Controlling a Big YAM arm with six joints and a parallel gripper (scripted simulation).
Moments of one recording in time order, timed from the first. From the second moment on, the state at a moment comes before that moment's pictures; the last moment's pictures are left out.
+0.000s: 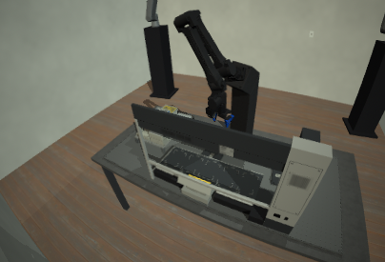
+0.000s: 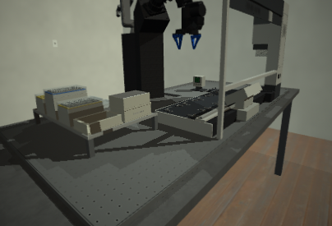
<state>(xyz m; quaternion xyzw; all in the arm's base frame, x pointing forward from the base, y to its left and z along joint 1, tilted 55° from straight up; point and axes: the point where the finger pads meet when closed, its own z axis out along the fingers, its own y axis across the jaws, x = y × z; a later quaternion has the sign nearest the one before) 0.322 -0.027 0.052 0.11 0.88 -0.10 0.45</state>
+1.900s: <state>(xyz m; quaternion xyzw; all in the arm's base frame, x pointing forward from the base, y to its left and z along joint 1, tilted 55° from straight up) 0.328 -0.030 0.047 0.50 0.73 0.12 0.44</state>
